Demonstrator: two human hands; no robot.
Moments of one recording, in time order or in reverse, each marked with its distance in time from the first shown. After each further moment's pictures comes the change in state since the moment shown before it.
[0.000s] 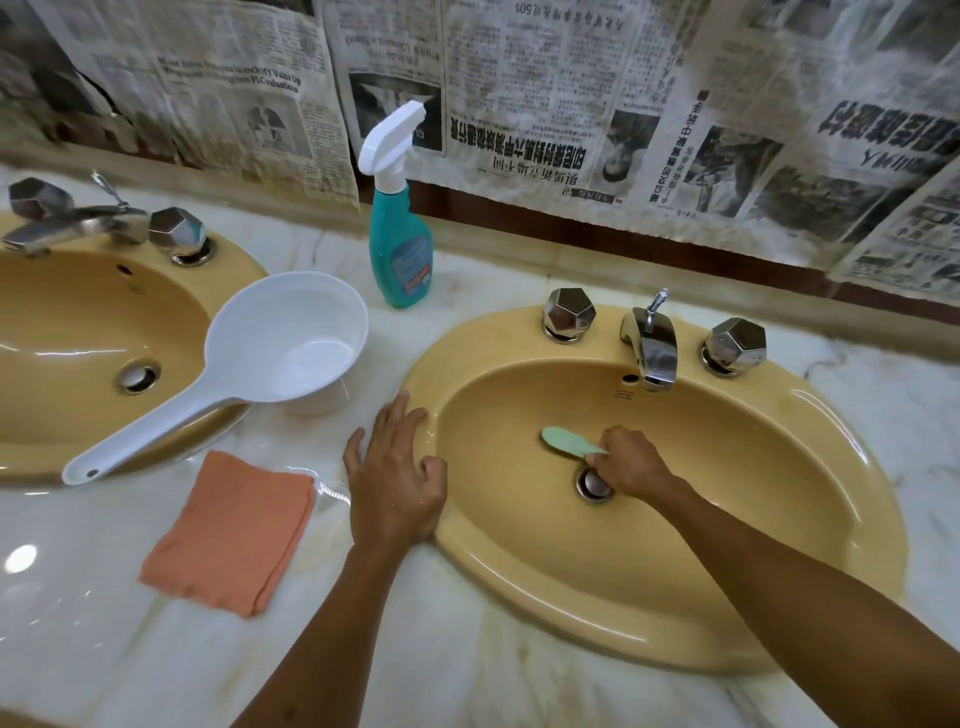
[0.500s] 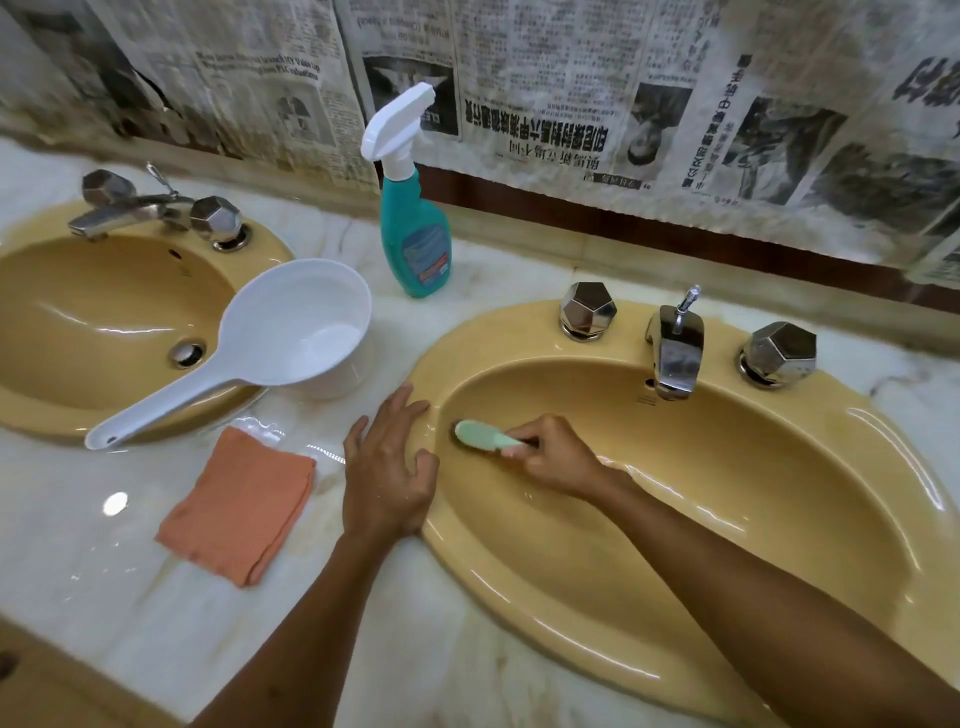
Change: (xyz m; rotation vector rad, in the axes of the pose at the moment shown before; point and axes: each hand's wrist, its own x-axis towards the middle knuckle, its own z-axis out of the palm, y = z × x) left_hand 0.000 0.001 0.000 -0.032 0.009 -0.023; right_hand -0.006 -0.076 0.015 0.409 -0.127 -0.660
